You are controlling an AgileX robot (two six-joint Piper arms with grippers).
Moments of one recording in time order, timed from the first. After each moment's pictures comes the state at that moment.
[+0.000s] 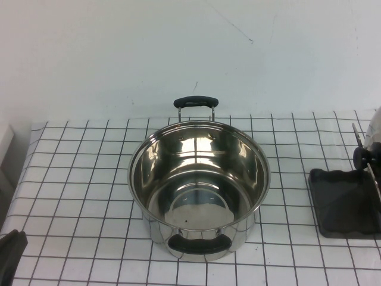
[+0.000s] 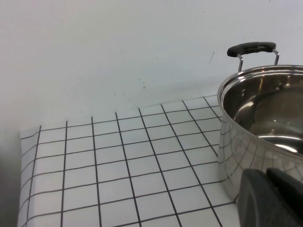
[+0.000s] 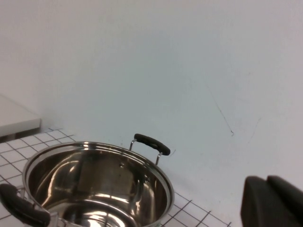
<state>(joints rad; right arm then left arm) 0.04 0.27 -0.33 -1.76 -0.54 1.56 -0.10 0.35 -0.15 1.76 -0.27 -1.79</state>
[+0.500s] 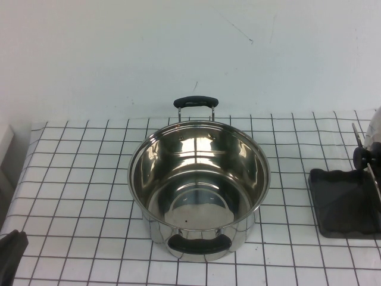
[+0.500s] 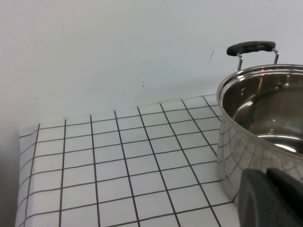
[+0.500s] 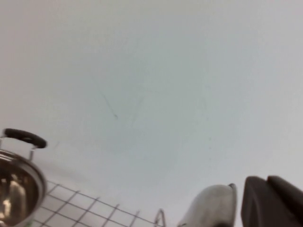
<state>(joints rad) 0.04 0.27 -0.30 -1.75 -0.18 1.51 -0.10 0.35 -0.15 1.76 -0.28 -1.79</state>
